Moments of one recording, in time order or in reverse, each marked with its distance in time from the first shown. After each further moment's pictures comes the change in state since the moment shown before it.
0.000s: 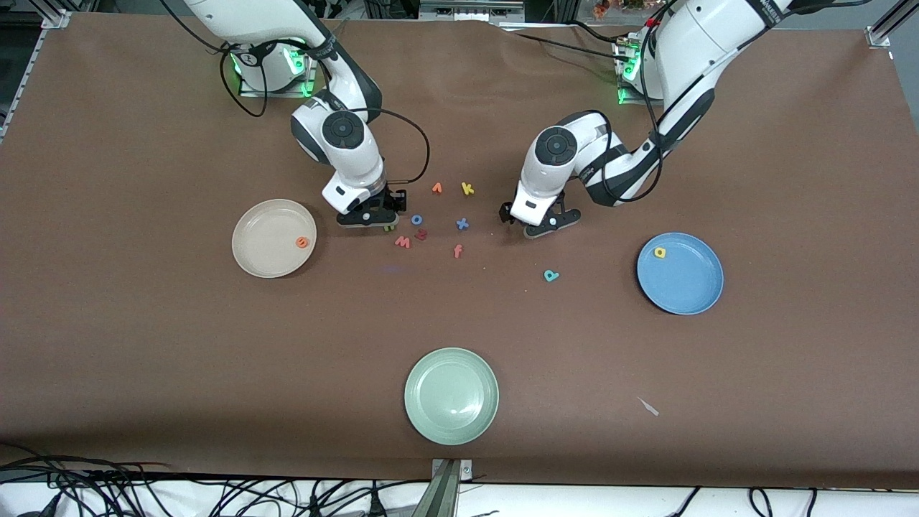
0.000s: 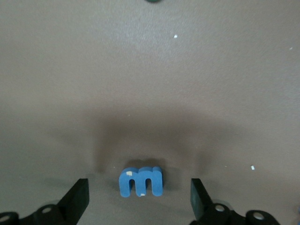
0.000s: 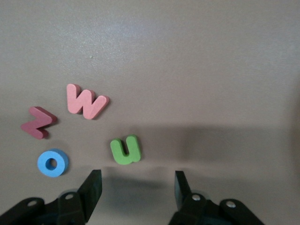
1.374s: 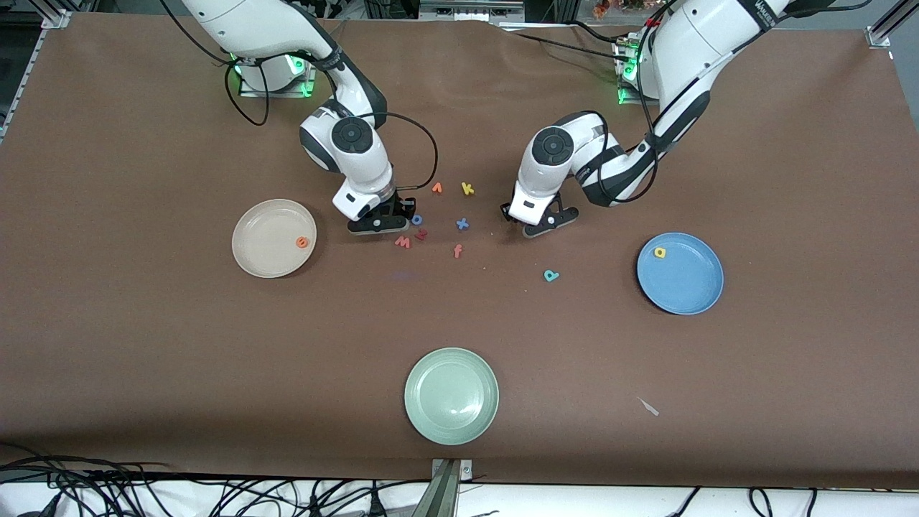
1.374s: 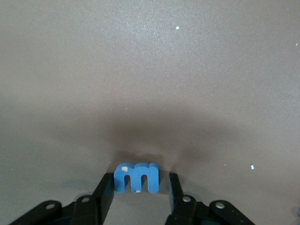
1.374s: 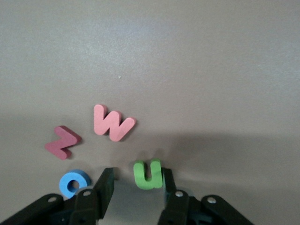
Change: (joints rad) left arm -0.015 0.005 0.005 0.004 0.000 0.005 -0.038; right arm 0.014 0.059 0.000 0.061 -0.046 0.039 0.014
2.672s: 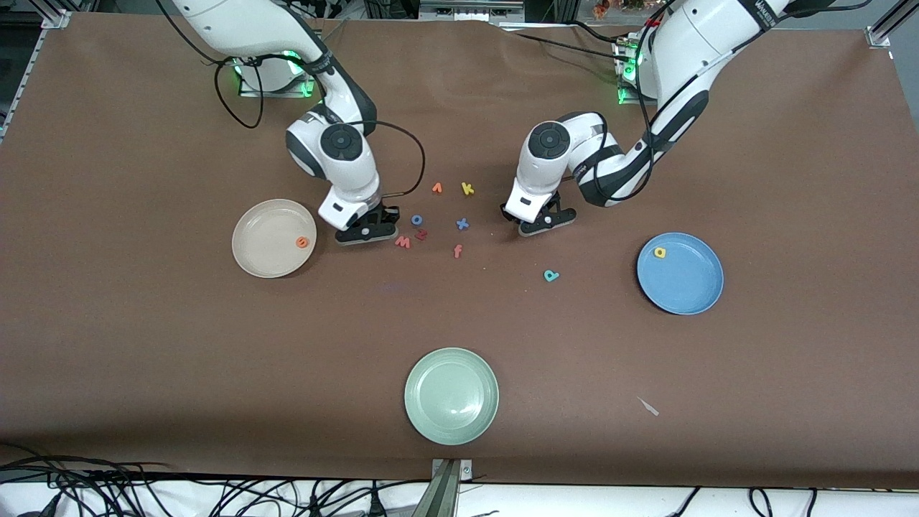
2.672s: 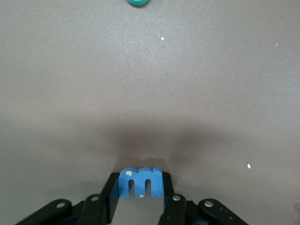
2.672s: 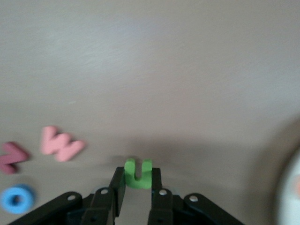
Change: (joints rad) left arm 0.001 0.000 -0.004 0.000 0.096 -0.002 0.000; right arm -0.001 -0.061 -0.101 0.018 -0.031 -0.110 -0.212
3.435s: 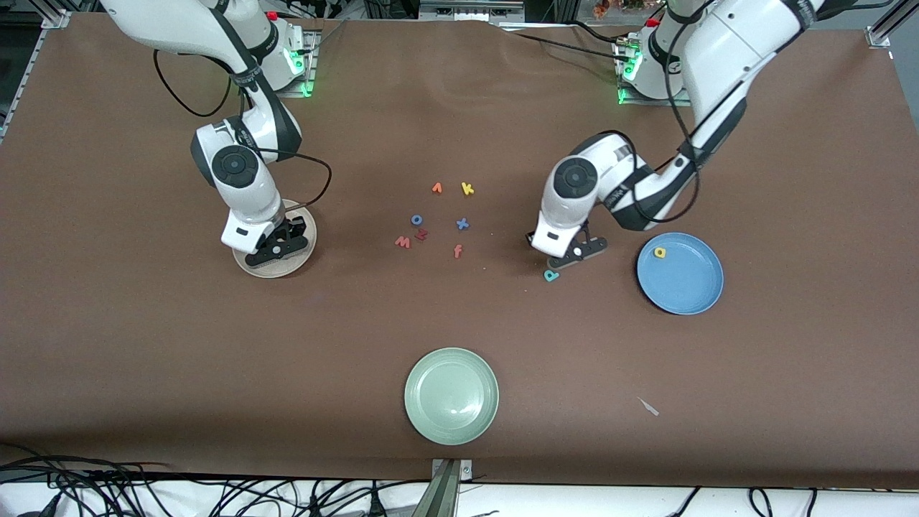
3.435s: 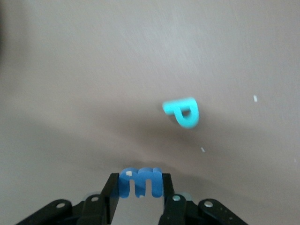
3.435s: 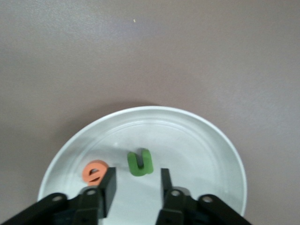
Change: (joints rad) left arm 0.123 0.012 -0.005 0.208 -0.103 -0.284 0.236; right arm -0.138 -0.097 -0.144 -0.120 0.013 0.002 -0.459
